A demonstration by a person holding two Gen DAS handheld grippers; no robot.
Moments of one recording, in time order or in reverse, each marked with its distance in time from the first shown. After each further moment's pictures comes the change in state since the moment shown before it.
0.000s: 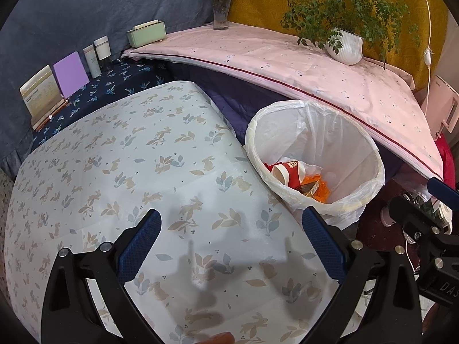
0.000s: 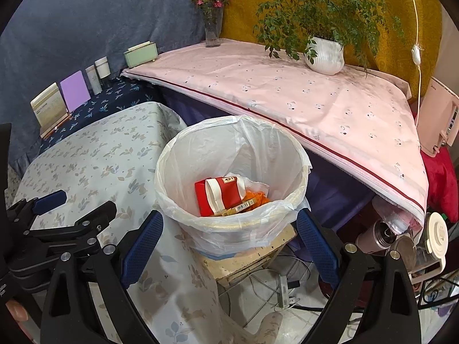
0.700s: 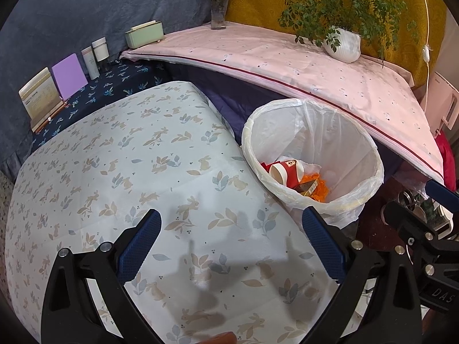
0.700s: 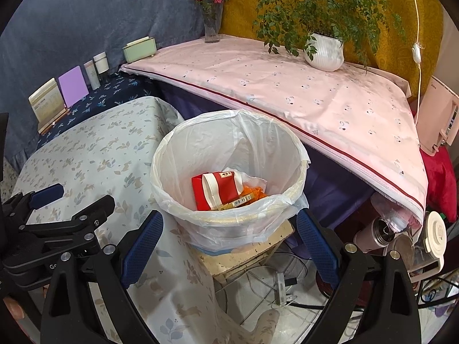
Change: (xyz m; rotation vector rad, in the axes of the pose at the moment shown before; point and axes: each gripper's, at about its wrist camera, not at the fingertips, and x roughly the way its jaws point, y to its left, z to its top) left arm 0.002 -0.003 -0.001 0.011 0.000 0.000; right arm 0.004 0.000 -0.005 -0.004 0.016 -0.010
